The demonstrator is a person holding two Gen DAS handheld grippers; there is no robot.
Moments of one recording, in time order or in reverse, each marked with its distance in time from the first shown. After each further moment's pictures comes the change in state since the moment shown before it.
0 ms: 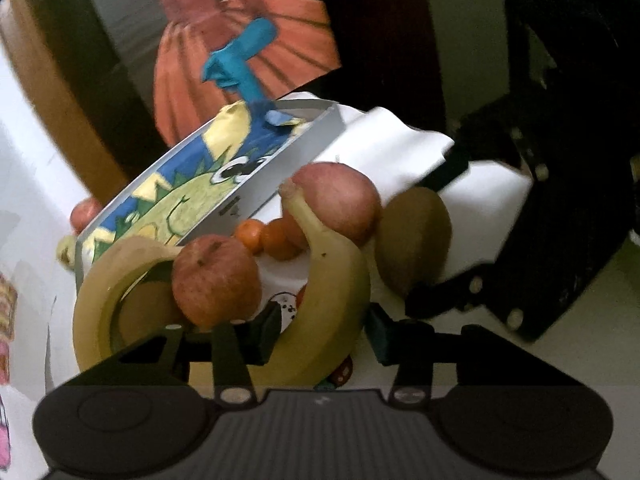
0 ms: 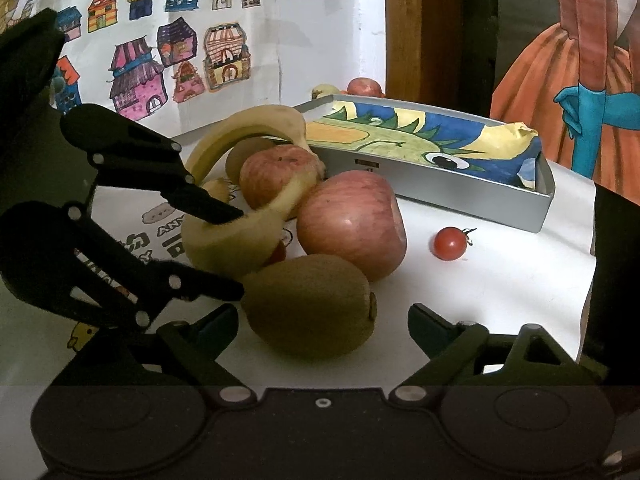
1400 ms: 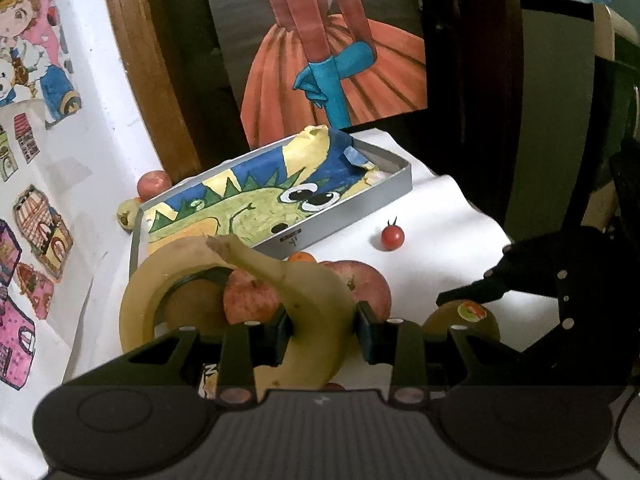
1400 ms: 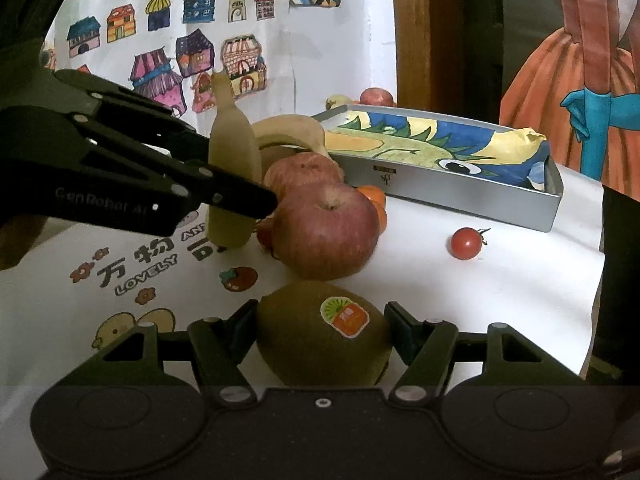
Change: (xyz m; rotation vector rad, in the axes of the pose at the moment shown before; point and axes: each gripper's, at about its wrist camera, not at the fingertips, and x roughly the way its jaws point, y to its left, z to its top) left arm -0.038 0.005 0.027 -0.283 -0.051 0.142; right arm -0.014 0.007 -0.008 0.022 -0.047 0.041
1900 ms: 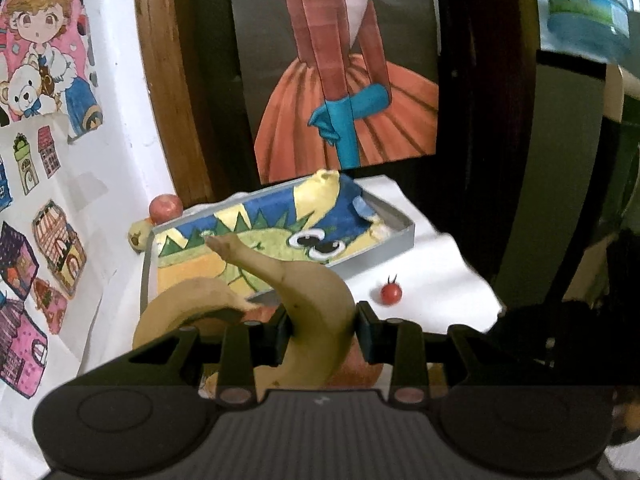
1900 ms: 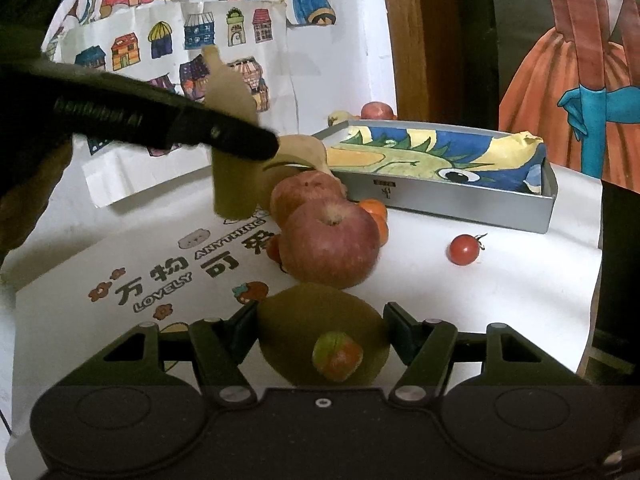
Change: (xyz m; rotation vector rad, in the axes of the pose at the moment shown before) left arm -0.027 0.013 0.029 -0.099 -0.089 -0.013; right arm -0.014 0.000 0.000 0.013 -0.038 0.030
